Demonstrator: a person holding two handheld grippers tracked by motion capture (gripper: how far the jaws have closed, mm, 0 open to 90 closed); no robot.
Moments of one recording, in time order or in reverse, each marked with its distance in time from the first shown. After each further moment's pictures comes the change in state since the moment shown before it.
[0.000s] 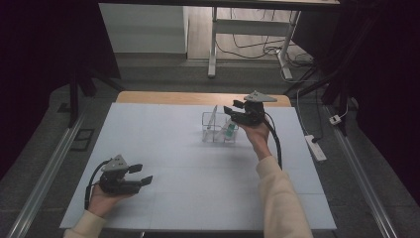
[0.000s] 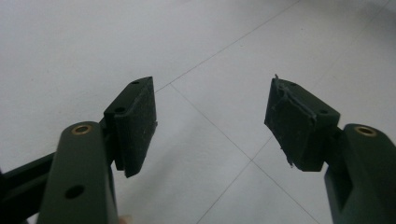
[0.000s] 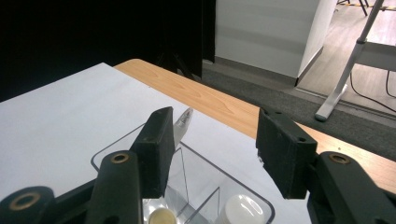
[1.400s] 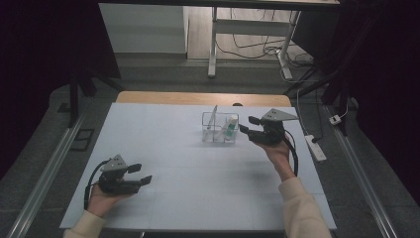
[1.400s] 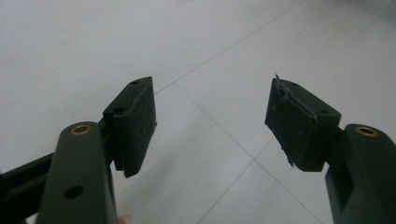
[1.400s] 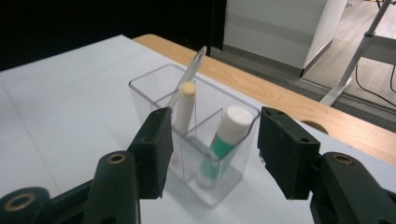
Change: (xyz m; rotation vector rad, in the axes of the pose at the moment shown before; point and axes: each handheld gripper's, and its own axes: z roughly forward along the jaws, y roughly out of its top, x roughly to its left) left arm 0.001 -0.001 -0.002 -0.004 0.009 -0.006; right arm 0.002 -0.032 -0.074 0.051 0.036 -0.054
